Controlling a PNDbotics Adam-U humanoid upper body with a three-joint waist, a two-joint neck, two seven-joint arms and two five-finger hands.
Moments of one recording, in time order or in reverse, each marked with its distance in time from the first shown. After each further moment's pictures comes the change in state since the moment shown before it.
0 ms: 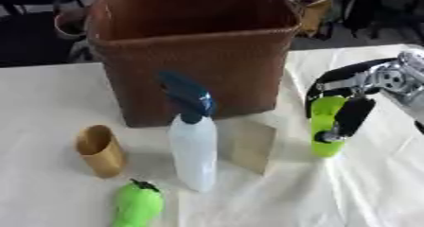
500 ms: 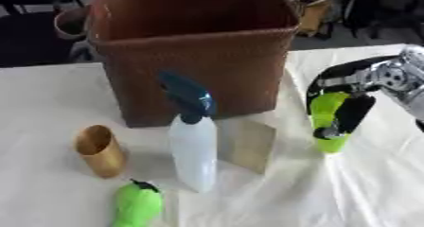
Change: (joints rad) left arm 0.000 0.000 0.001 0.000 0.001 -0.001 0.001; right arm -0.009 0.000 -0.006 -0.008 0.006 0.016 -0.025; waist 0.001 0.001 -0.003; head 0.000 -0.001
